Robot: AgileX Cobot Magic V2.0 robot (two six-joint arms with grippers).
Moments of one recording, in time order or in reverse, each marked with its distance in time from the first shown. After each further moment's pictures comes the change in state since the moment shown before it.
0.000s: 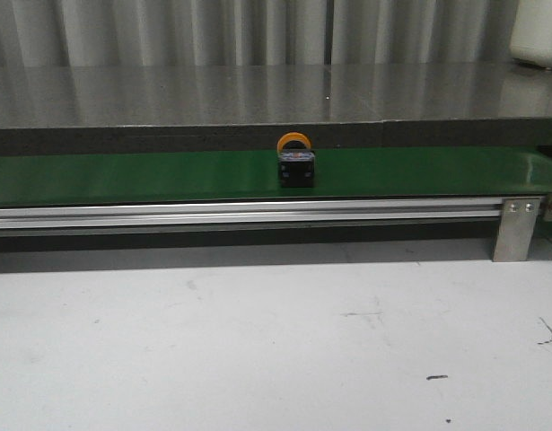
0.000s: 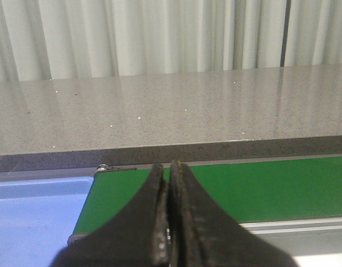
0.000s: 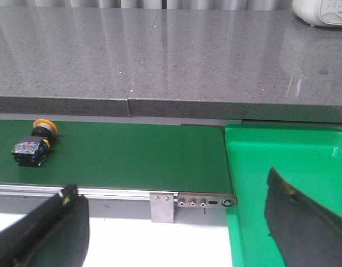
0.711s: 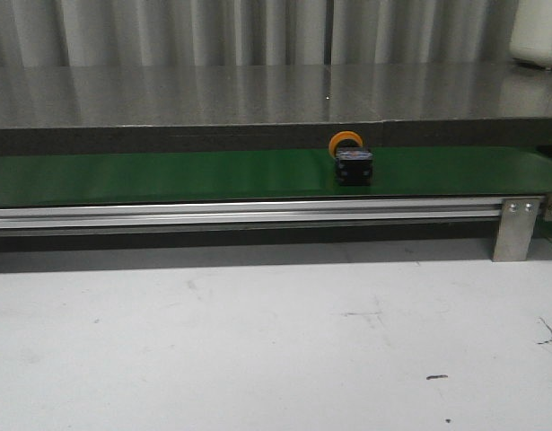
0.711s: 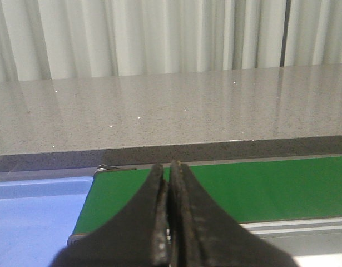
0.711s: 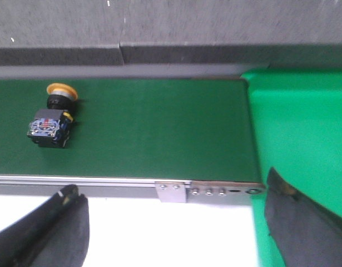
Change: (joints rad) left arm 0.000 0.000 0.000 0.000 0.000 0.000; right arm 0.000 0.596 -0.309 0.053 0.067 0.000
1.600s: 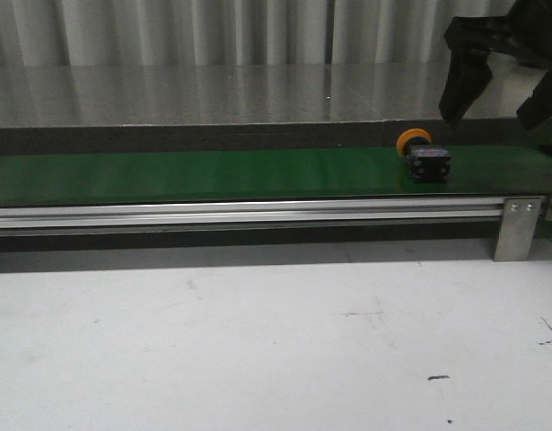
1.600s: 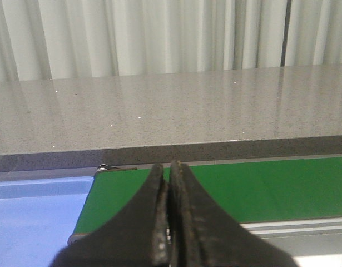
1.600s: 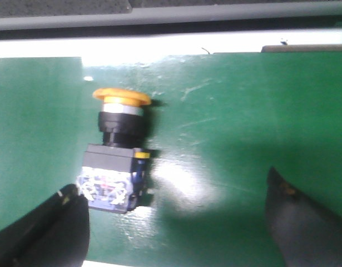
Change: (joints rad) left arm 0.000 0.000 0.000 0.000 0.000 0.000; right arm 0.038 0.673 -0.505 0.085 0.204 0.000
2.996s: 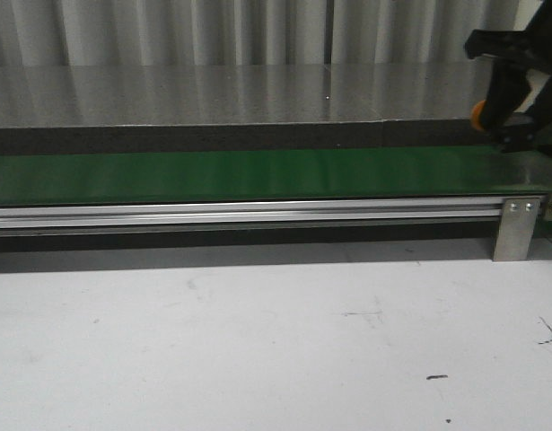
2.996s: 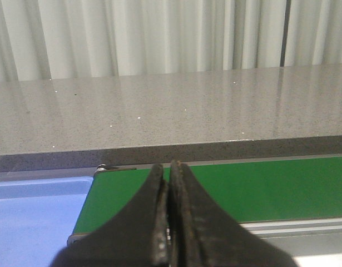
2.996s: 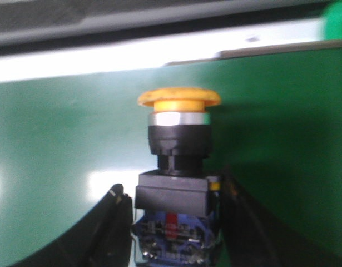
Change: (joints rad) left arm 0.000 0.000 0.000 0.000 0.000 0.000; right arm -0.116 0.067 -0.064 0.030 0.022 0.000
